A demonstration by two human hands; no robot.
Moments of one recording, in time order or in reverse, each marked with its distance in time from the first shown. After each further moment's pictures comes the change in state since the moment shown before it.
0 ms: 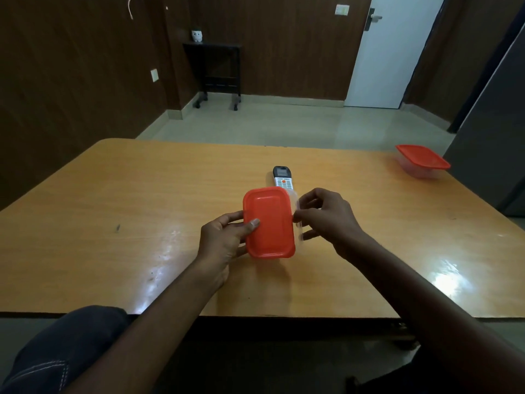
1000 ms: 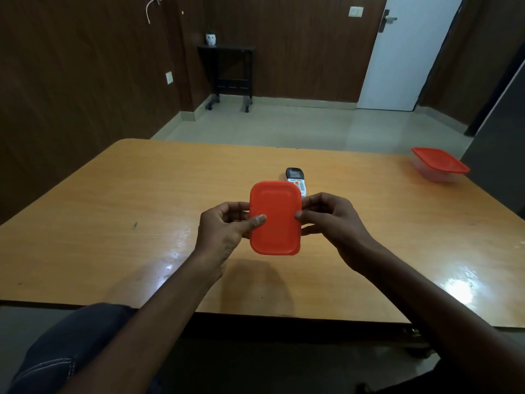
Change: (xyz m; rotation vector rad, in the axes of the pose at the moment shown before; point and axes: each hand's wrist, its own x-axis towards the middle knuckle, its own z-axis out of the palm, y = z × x) left_hand -0.005 0.020 -0.021 0.200 0.026 0.279; right_hand -0.009 0.005 0.011 0.265 -0.140 -0.124
